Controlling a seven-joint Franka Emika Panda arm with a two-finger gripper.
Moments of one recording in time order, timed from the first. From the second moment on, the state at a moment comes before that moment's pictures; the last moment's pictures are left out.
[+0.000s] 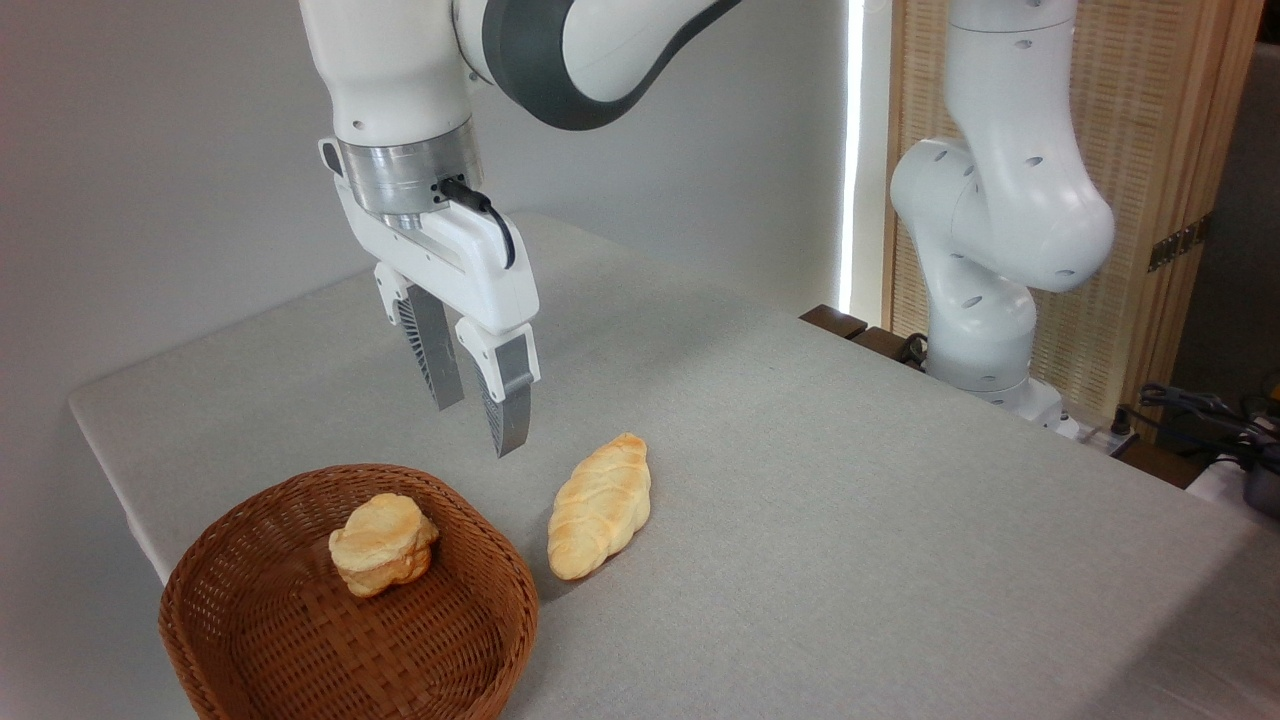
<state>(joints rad) -0.23 0.03 0.09 -1.78 -0.06 1.83 0.63</state>
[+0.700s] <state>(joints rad) -0.25 0.03 0.07 -1.78 -0.14 1.77 0.63</state>
